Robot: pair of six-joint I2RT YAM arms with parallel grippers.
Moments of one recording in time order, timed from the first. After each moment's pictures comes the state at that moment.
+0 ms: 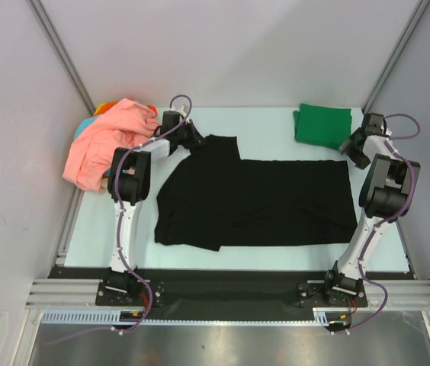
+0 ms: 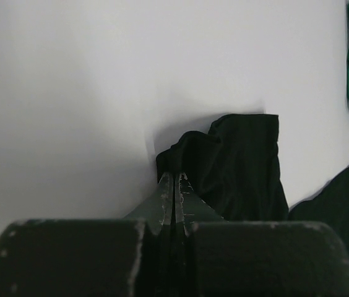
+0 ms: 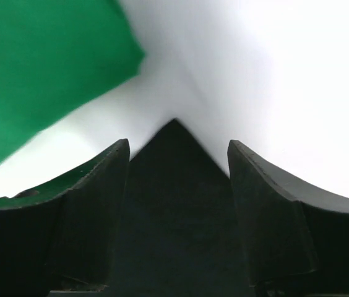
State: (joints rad) left arm -0.20 2.44 1.78 0.06 0.43 -0.55; right arm -0.29 2.07 1.55 -0.40 0.13 0.52
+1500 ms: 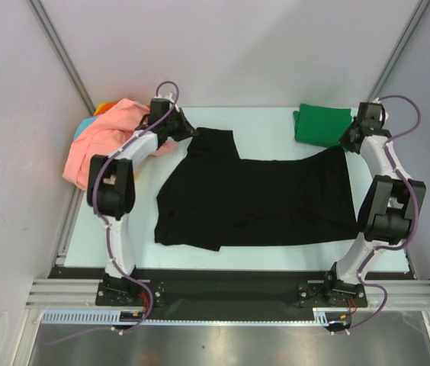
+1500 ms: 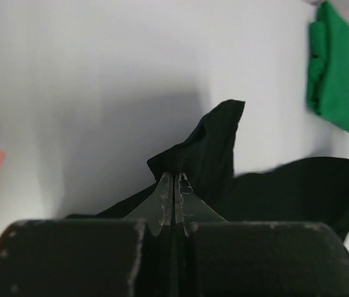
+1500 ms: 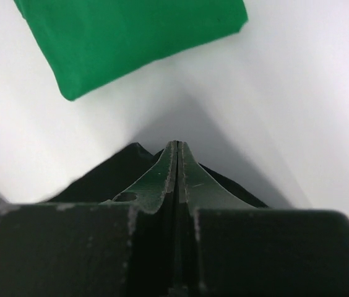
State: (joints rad) left arm -0.20 2.17 1.68 -0.14 0.34 -0.58; right arm -0.18 1.81 1.48 -0.43 0.10 0.45
